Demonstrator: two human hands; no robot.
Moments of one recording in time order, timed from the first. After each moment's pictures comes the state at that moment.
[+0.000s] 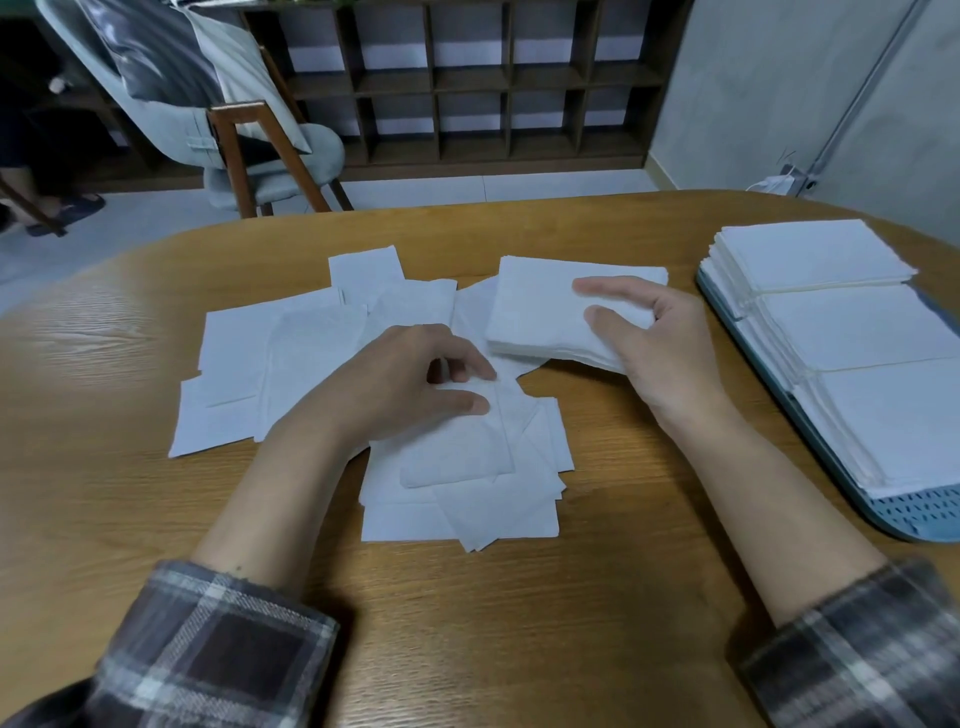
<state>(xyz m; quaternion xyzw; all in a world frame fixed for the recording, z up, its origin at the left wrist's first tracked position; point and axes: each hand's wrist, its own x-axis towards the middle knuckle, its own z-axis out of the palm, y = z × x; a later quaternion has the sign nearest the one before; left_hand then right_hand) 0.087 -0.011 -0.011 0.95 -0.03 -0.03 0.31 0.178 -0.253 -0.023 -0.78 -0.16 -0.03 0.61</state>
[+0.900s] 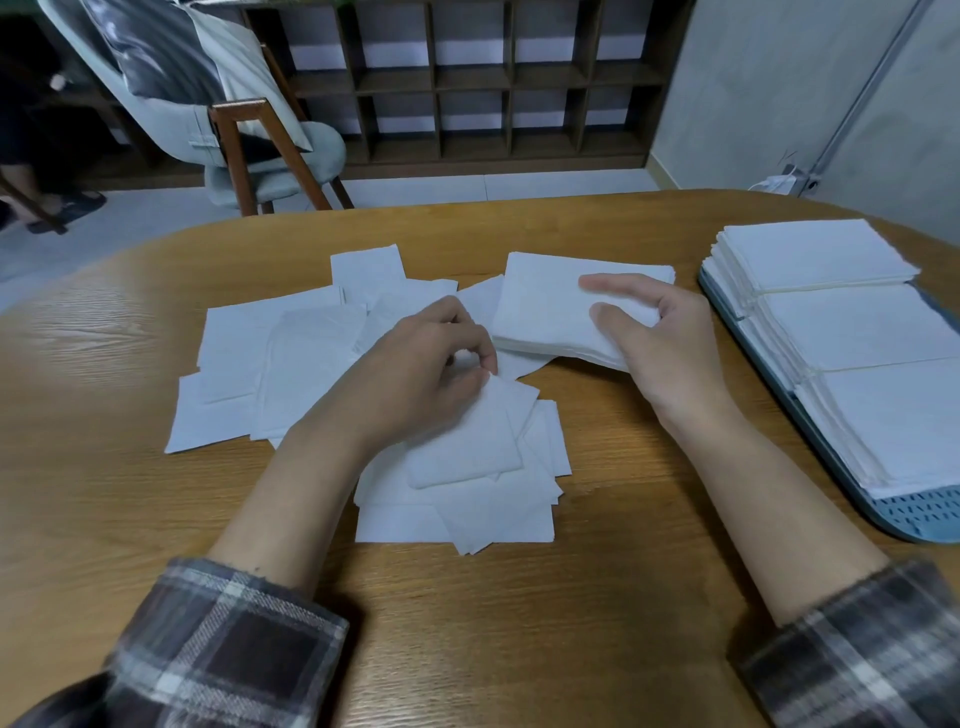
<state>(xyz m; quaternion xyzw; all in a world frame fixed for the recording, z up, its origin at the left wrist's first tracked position) 0.089 -0.021 -0.017 0.96 -0.06 0.06 0.27 0.179 -0.254 -0.025 -0.78 -0.15 -0.03 0.60</state>
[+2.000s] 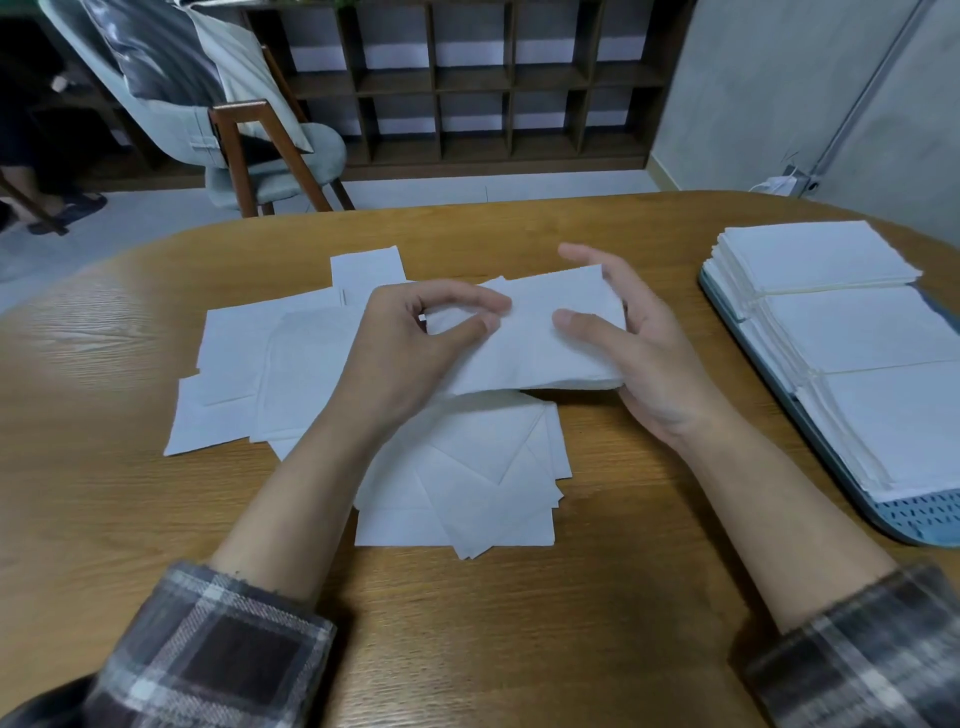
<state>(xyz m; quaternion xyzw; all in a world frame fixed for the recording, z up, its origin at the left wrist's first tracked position) 0.085 -0.037 -0.001 0.82 0.02 0.19 0.54 0.168 -0.246 -0.016 -0.67 -0.23 0.13 0.69</state>
